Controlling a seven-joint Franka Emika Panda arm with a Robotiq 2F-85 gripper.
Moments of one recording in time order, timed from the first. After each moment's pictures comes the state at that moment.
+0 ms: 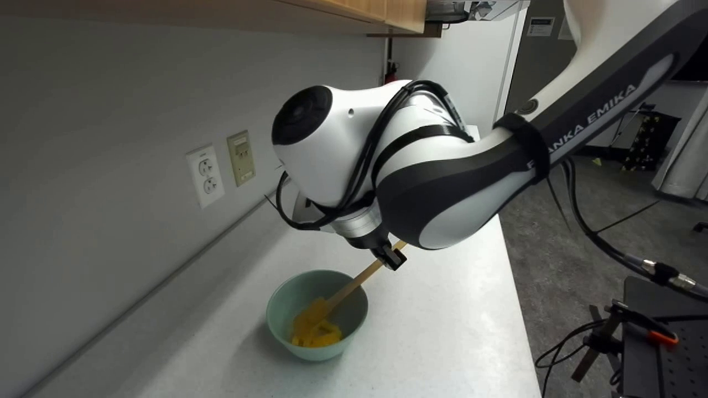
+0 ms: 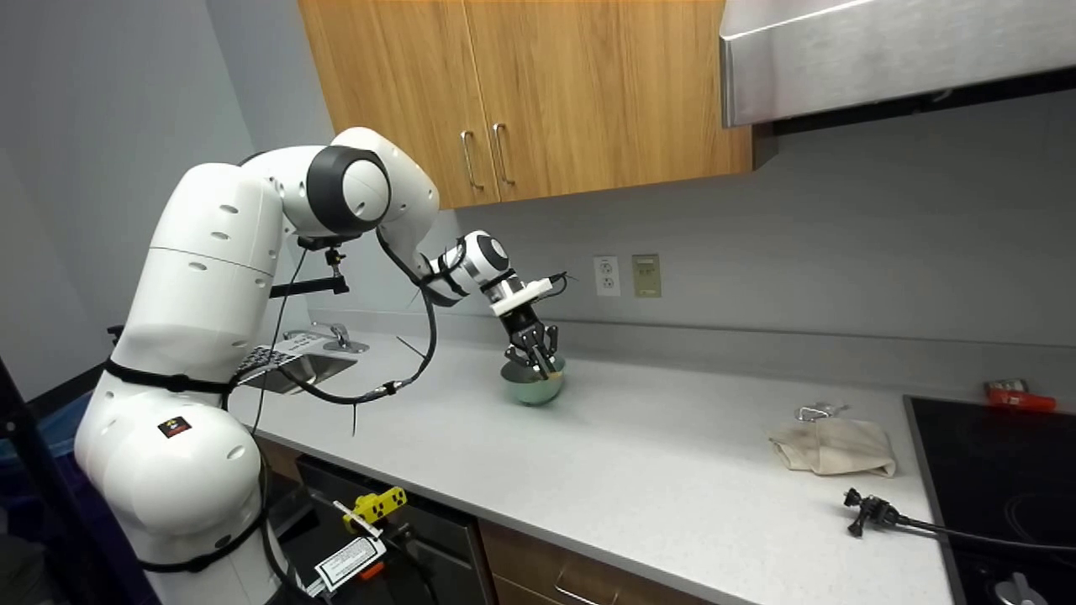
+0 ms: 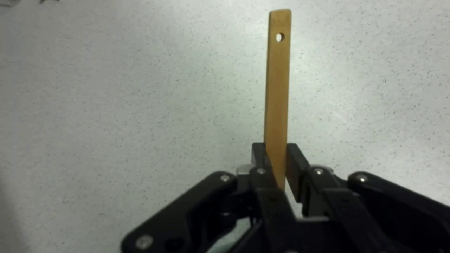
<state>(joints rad) 0.34 0.57 0.18 -1.70 -0.68 1.93 -0.44</state>
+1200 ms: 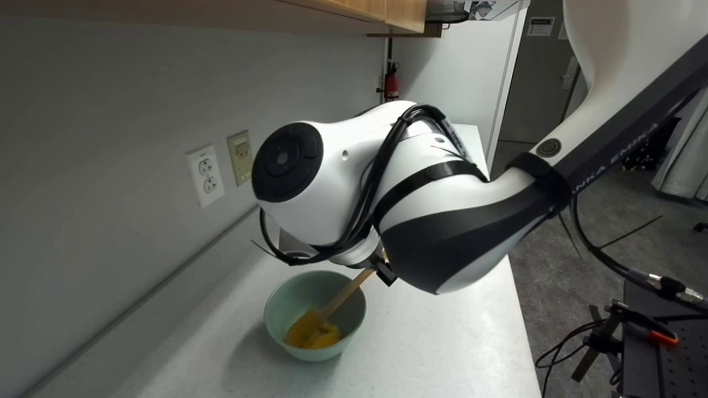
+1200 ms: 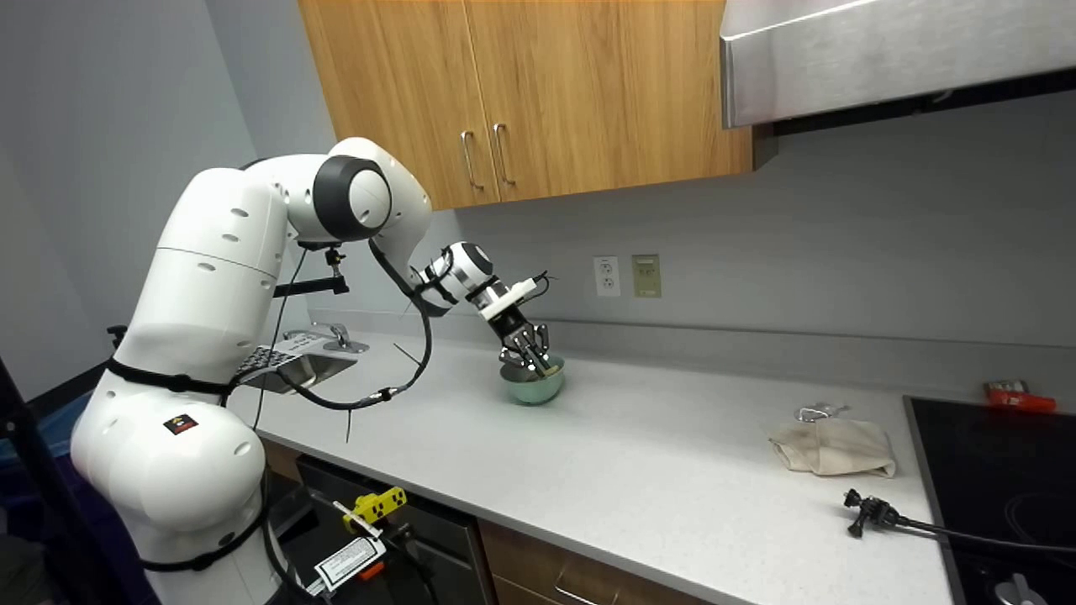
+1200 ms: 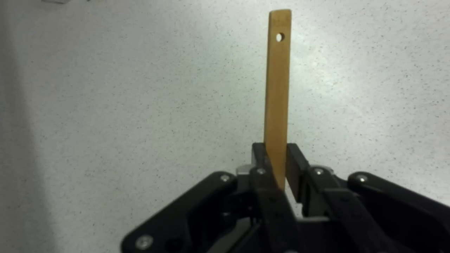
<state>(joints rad) 0.38 0.60 0.21 -1.69 -0.83 1.90 -0.36</state>
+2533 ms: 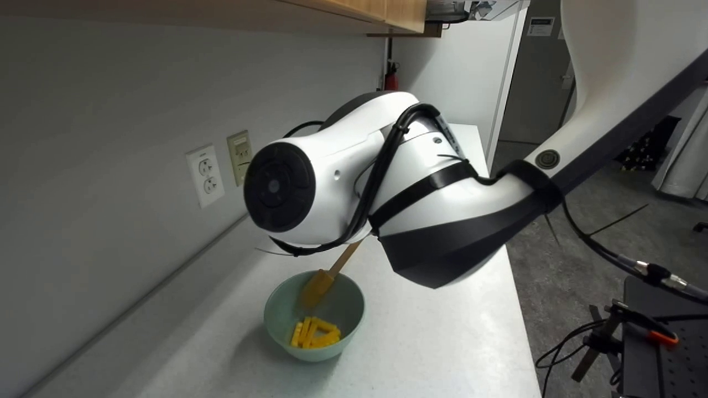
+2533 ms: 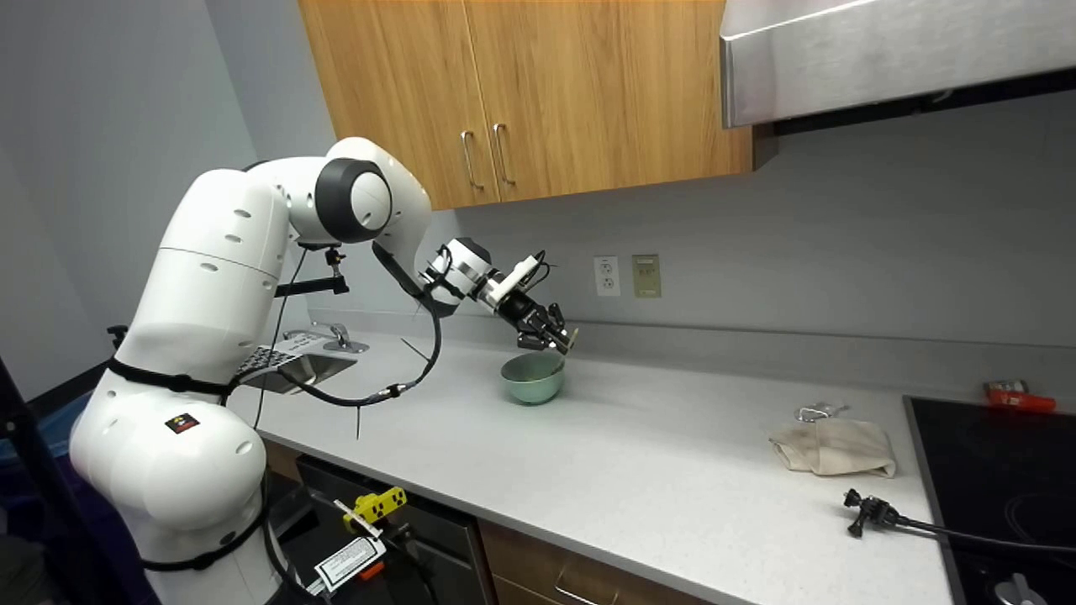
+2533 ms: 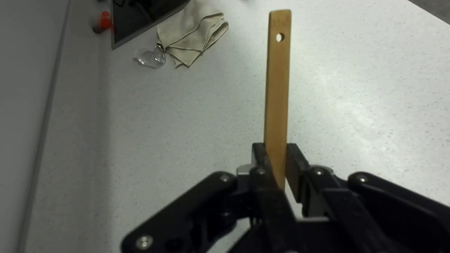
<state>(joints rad) 0.40 0.61 0.21 -1.64 -1.09 1.74 -0.39</state>
